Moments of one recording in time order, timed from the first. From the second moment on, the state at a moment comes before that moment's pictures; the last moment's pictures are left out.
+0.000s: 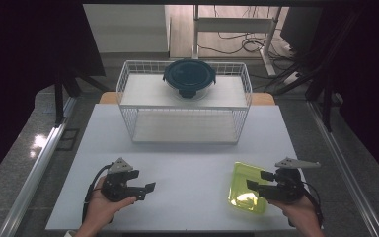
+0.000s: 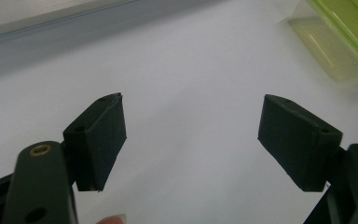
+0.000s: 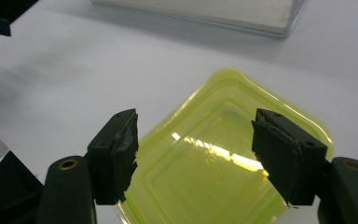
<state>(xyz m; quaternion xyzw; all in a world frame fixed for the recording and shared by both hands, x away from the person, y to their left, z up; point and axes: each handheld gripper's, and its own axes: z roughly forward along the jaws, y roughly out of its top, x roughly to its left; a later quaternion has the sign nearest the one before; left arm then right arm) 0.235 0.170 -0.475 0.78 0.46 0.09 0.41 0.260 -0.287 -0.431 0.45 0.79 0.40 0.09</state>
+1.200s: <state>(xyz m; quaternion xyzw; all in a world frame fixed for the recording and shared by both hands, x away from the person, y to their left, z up) 0.233 0.172 -0.484 0.79 0.47 0.08 0.39 0.226 -0.311 -0.476 0.43 0.87 0.19 0.12</state>
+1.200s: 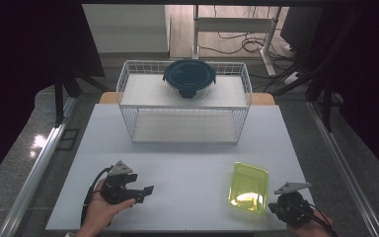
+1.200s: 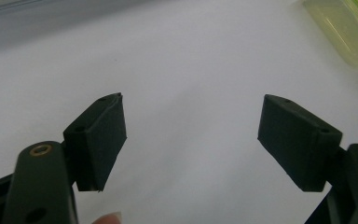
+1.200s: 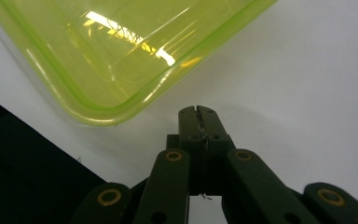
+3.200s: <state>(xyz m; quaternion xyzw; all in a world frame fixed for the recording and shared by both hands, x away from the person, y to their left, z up) 0.235 0.182 -0.485 0.78 0.48 0.08 0.39 0.250 -0.245 -0.443 0.42 0.86 0.27 0.14</state>
